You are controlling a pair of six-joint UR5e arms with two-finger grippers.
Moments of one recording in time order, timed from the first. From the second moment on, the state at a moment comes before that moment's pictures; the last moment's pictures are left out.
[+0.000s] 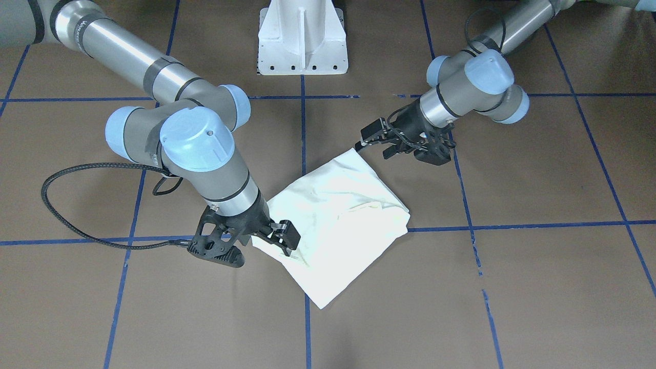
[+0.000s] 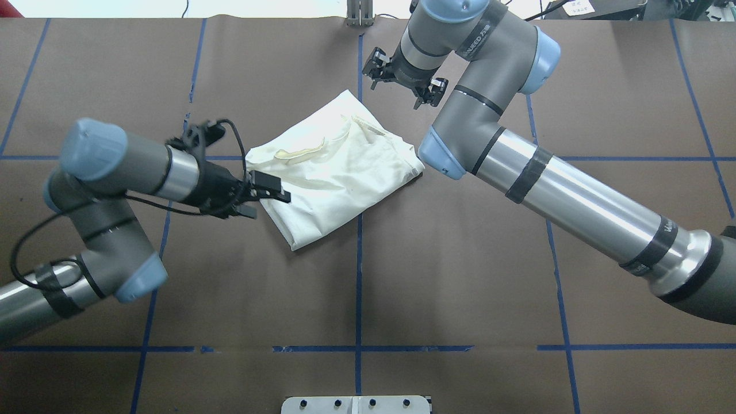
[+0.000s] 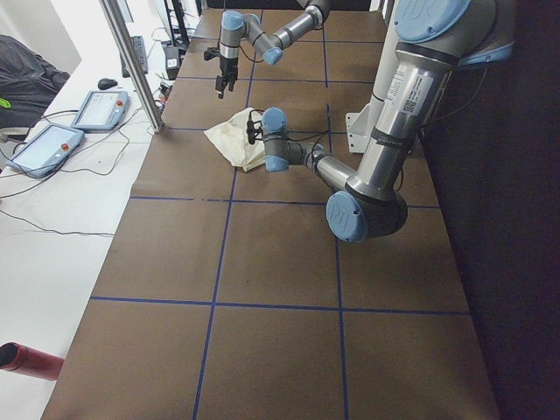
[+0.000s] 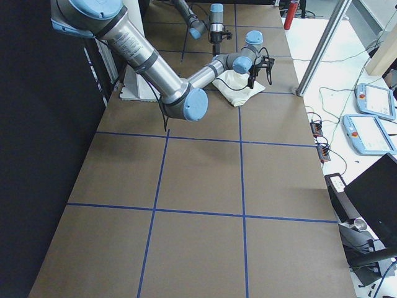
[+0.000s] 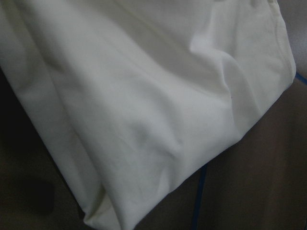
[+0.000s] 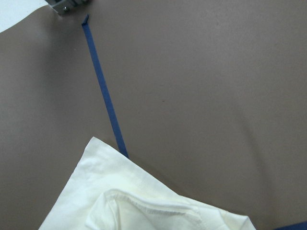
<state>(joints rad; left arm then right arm) -0.73 -1.97 -1.55 -2.57 -2.22 -1.51 0.78 -0.66 1.22 -1.24 2.01 1.42</state>
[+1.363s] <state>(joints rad) -1.16 -1.95 -1.54 -2.17 -2.41 -0.88 0.55 -0.52 1.09 -1.29 1.71 0.83</state>
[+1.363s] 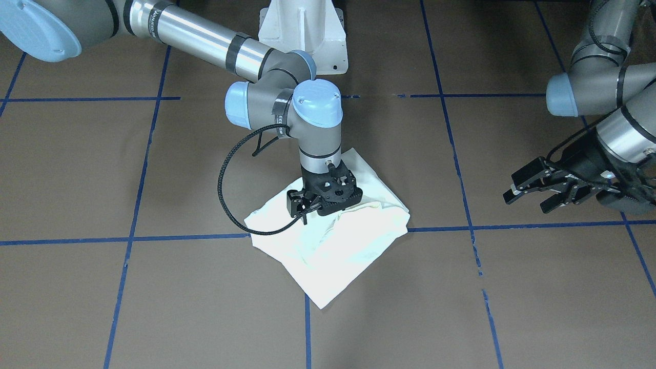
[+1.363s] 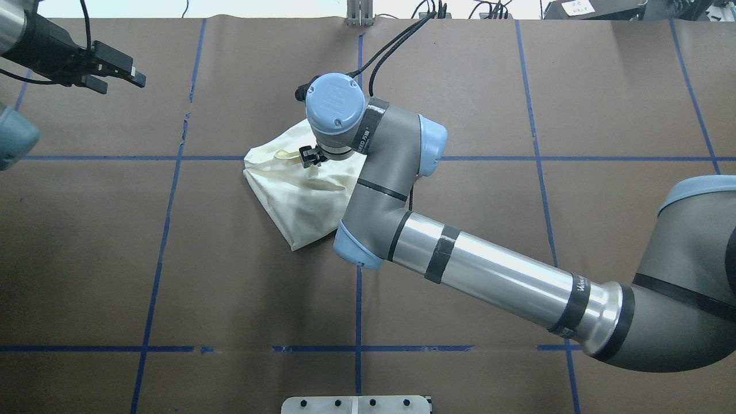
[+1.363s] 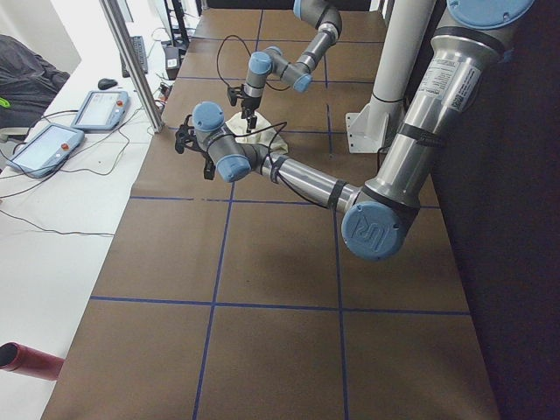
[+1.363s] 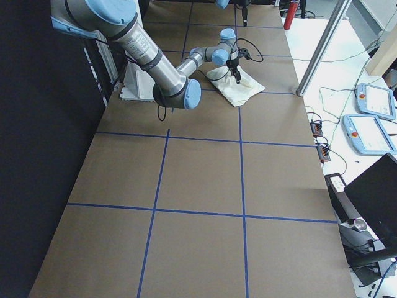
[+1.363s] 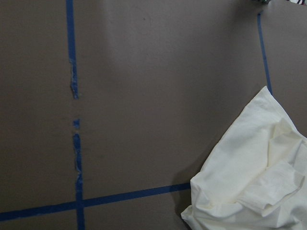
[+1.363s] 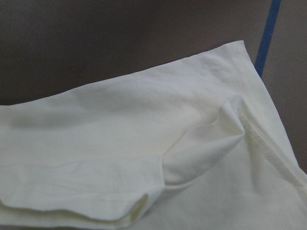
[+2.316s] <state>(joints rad) -1.19 -1.95 -1.53 -2.16 -2.41 -0.88 0.55 -0.34 0.75 -1.02 1.63 0.83</state>
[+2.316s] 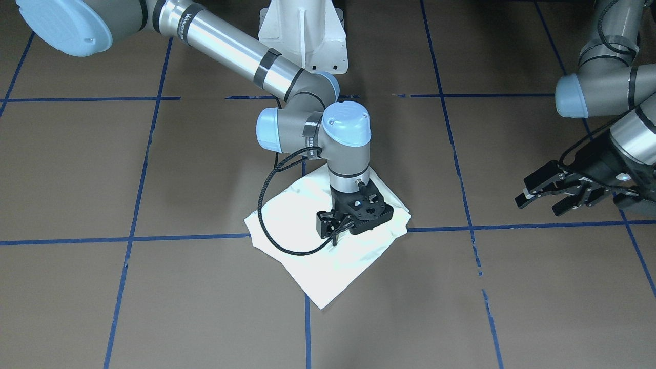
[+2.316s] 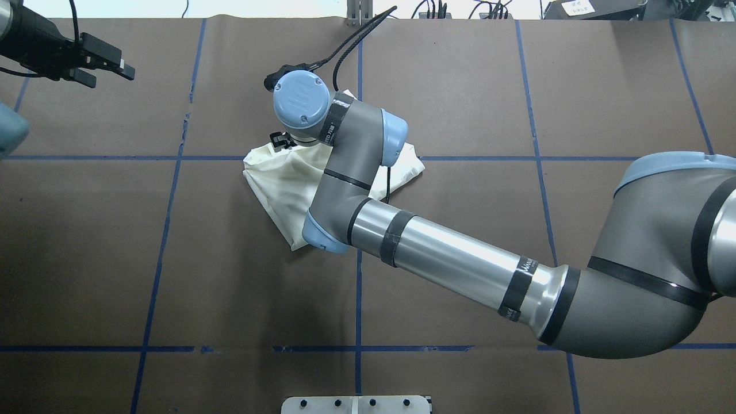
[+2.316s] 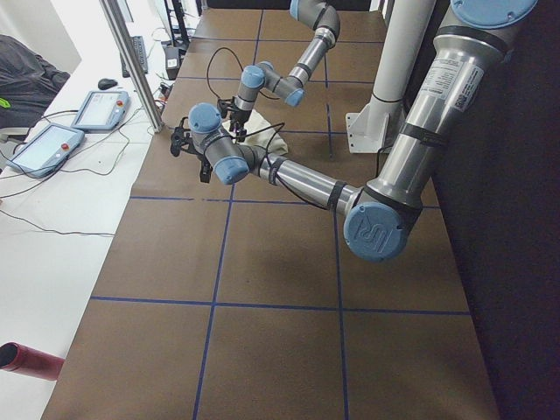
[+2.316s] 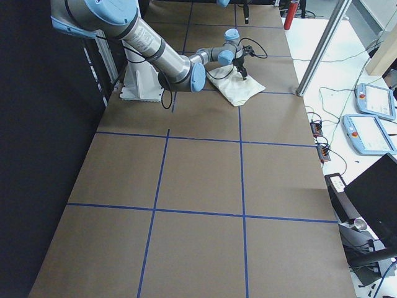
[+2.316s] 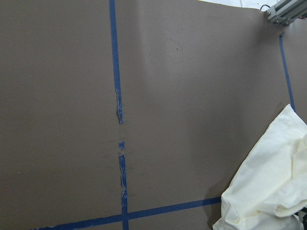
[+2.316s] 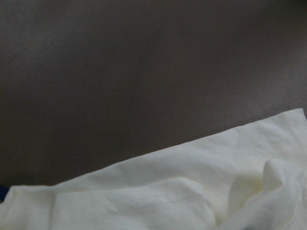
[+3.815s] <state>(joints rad) -1.22 -1.95 -1.52 -2.15 -2.41 -0.87 0.54 -0.34 0.69 -0.82 1.60 0.91</state>
